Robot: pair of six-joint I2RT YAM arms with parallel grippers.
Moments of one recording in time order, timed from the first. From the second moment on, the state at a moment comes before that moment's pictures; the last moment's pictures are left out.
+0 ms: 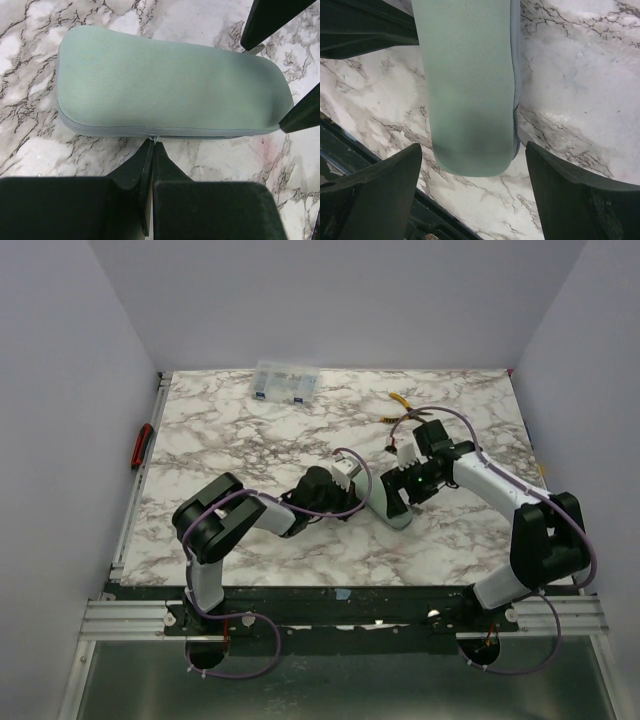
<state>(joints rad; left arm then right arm) -0.79 1.88 0.74 0.74 0.30 -0.31 0.33 1.54 1.04 -0.75 -0.40 -0.20</state>
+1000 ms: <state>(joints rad) -0.69 1.77 0.65 0.67 0.40 -0.14 0.37 1.44 0.89 -0.72 -0.33 -1.00</state>
